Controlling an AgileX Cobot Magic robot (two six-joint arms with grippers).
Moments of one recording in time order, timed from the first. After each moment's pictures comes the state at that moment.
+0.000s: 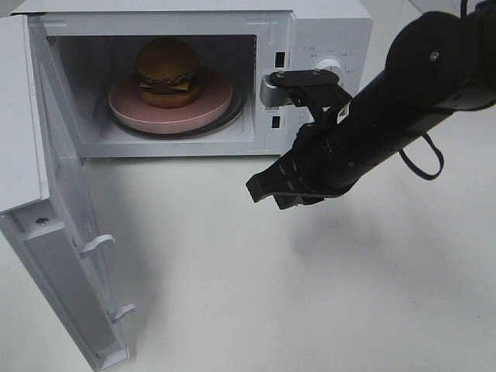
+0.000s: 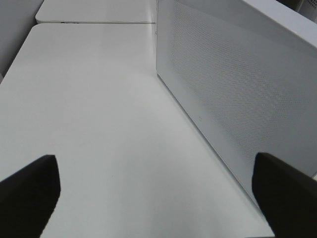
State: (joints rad) left arm 0.07 0.00 -0.52 -0.14 1.09 0.13; right arm 0.59 1.67 -0.97 0.26 0.42 -0.22
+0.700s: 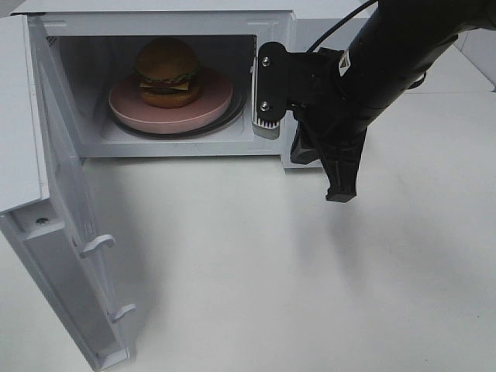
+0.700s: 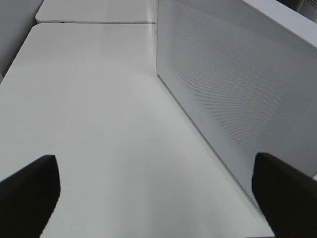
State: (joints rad) left arm 0.07 0.00 -0.52 -0.14 1.09 0.13; right arm 0.59 1.67 -1.13 -0.05 0.58 -1.03
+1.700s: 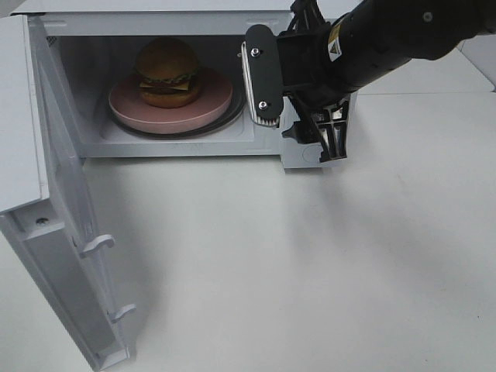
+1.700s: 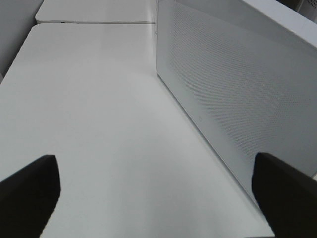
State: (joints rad) left arm 0.07 0.00 -0.52 -0.14 1.09 0.13; right arm 0.60 1.69 -1.13 -0.36 0.30 -0.99
